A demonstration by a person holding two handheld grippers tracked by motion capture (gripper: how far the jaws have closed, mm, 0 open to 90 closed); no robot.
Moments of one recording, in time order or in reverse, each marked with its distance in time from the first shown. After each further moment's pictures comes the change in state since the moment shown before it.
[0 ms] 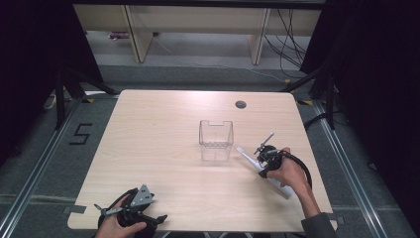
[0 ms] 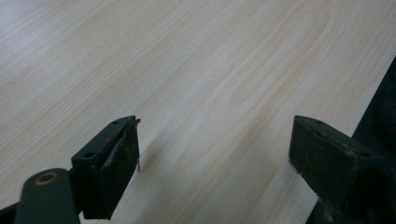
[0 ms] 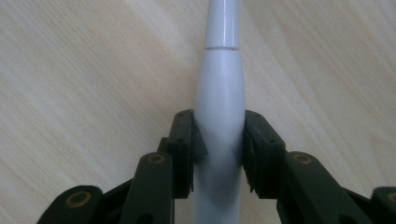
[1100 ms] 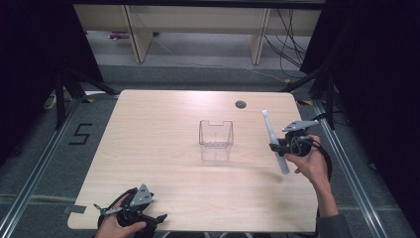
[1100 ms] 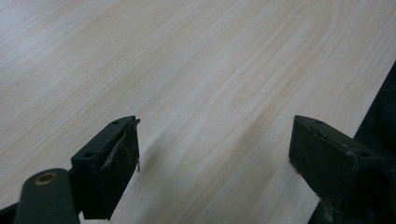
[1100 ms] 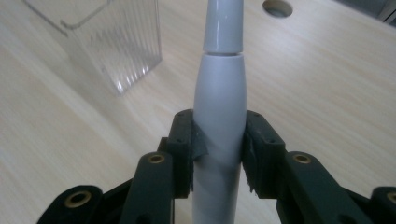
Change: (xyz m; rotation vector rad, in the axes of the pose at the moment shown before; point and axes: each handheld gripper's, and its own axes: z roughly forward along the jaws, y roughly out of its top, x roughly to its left) left arm 0.001 0.000 -0.001 -0.001 0.003 -0.005; right arm -0.038 -0.028 -0.067 -0.504 -0.045 0.182
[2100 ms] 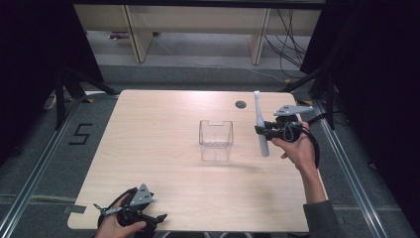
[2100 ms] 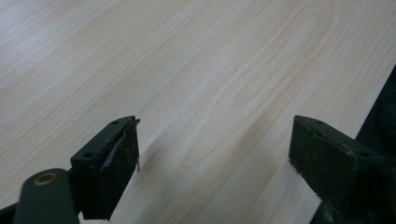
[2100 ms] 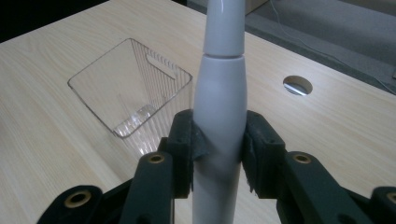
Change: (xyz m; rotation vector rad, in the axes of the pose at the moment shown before) left arm 0.001 0.000 0.001 0.000 0.000 -0.001; right arm 0.012 0.048 0.007 -0.221 0.085 -0.032
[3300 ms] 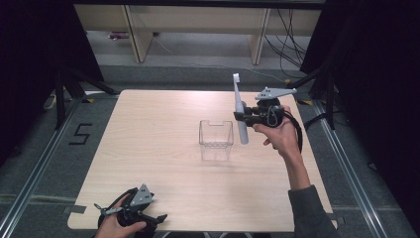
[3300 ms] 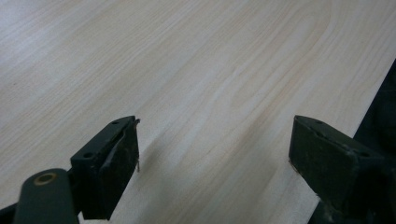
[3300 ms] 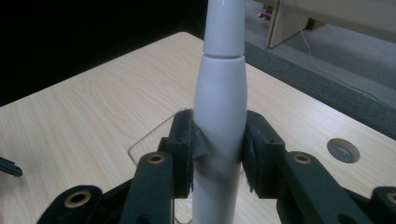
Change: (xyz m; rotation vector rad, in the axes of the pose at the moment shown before) left arm -0.001 0.000 0.000 0.001 -0.005 0.004; right arm 0.033 0.061 0.013 -0.079 0.116 -0.052
